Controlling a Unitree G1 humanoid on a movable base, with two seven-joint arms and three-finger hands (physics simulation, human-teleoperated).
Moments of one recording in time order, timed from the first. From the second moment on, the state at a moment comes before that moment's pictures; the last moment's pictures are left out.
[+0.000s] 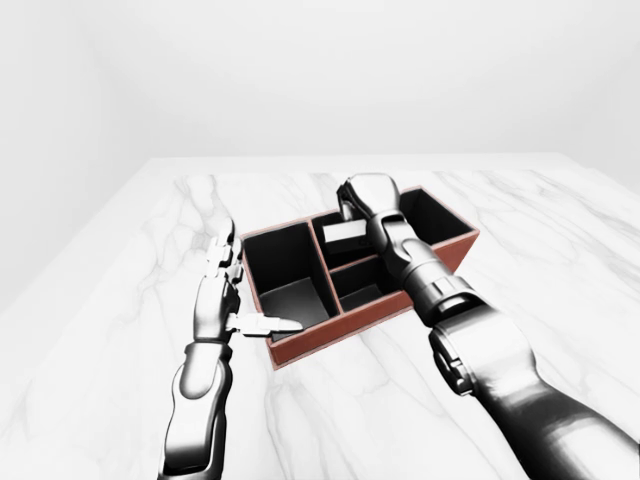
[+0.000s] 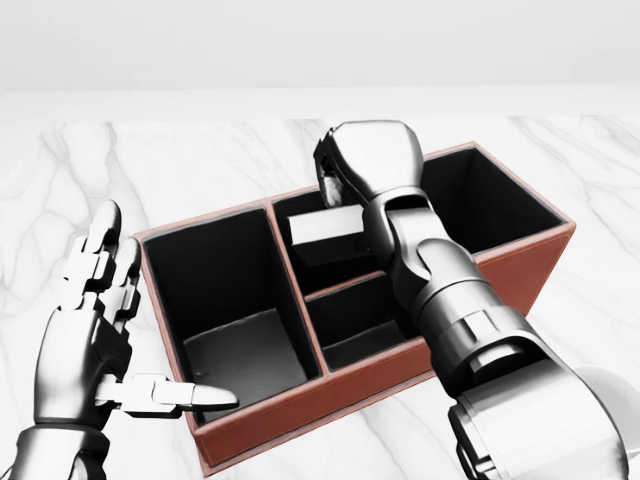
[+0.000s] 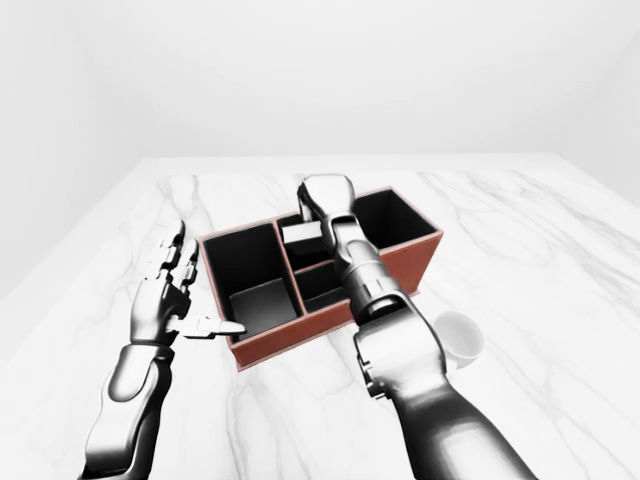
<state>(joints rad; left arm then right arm) 0.04 0.02 0.04 -0.34 0.00 0.09 -0.09 -1.16 -0.08 0.12 1.26 -1.13 -0.09 -0.41</state>
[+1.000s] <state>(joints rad) 0.04 0.02 0.04 -0.33 0.00 0.09 -0.09 -1.15 -0.07 0.11 1.26 -1.16 -0.09 -0.46</state>
